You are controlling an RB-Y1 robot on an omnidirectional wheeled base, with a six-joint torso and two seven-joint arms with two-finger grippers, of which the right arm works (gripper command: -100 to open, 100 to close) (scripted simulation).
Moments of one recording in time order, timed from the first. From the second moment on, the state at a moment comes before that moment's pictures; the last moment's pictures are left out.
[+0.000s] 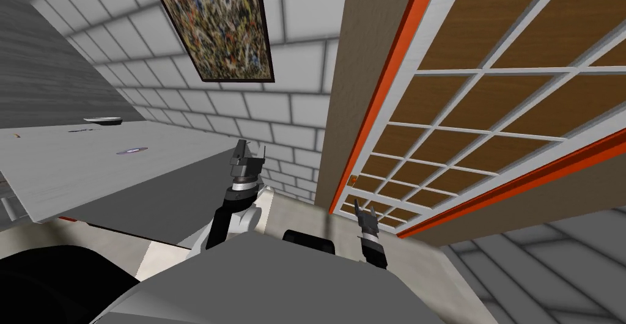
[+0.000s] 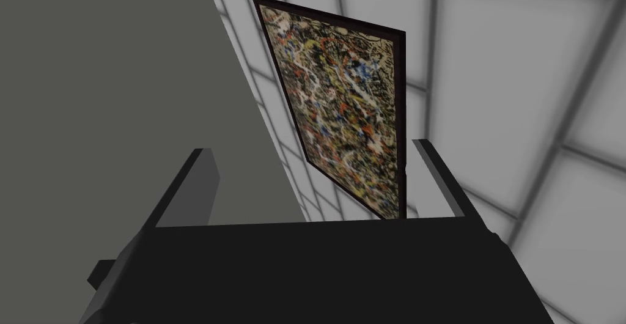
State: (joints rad) arm 0.34 -0.05 -0.10 -1.28 0.04 -0.78 1.20
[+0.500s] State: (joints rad) arm 0.33 -0.04 -0.11 -1.20 0.03 -0.79 1.32
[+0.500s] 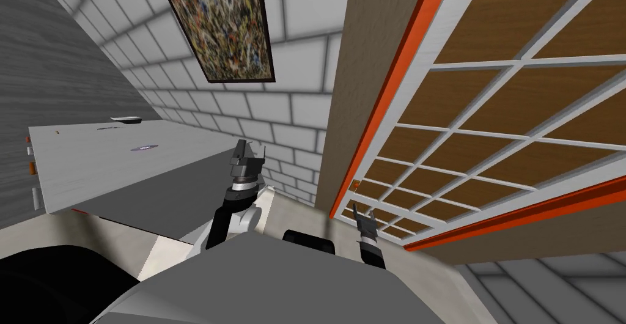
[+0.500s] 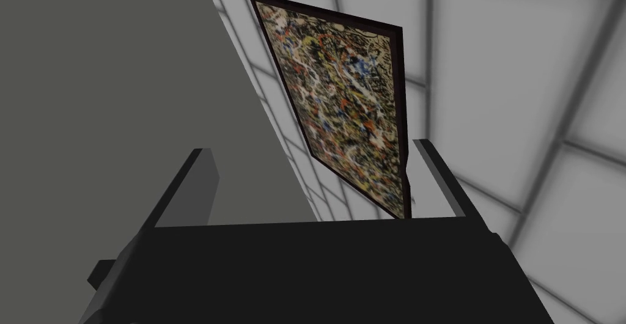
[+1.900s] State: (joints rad) arm 0.26 -0.06 -0.19 -0.99 0.00 -0.81 1.47
